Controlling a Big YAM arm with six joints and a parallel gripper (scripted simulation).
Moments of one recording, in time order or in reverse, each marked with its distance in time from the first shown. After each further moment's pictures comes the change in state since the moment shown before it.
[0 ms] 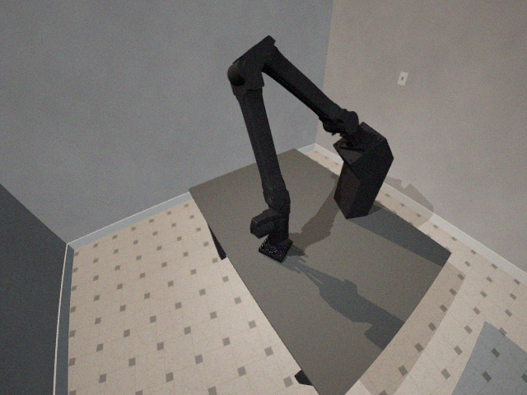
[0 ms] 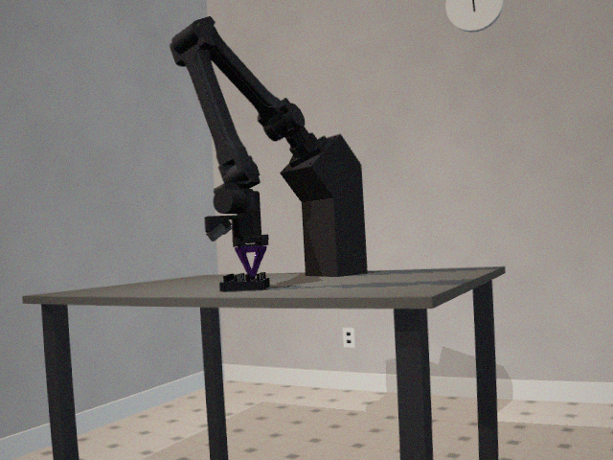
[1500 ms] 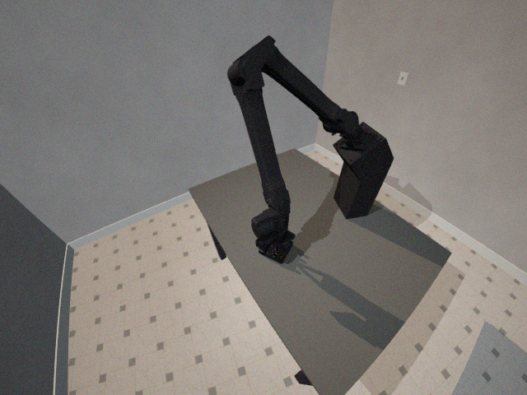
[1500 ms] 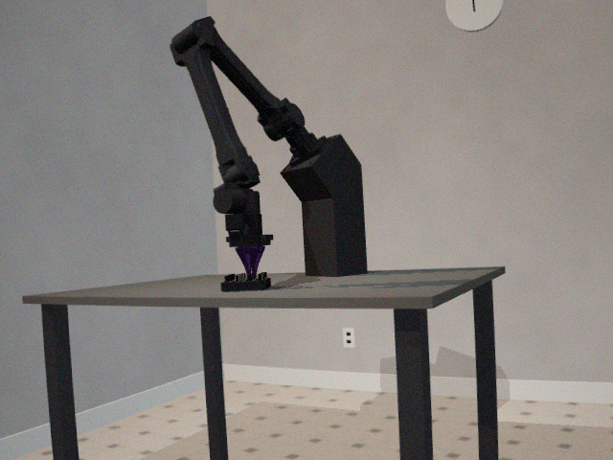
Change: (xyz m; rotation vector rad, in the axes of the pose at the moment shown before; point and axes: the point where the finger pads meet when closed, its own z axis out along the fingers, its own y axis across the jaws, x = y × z) arm -0.001 0.000 0.000 0.002 -0.001 -0.971
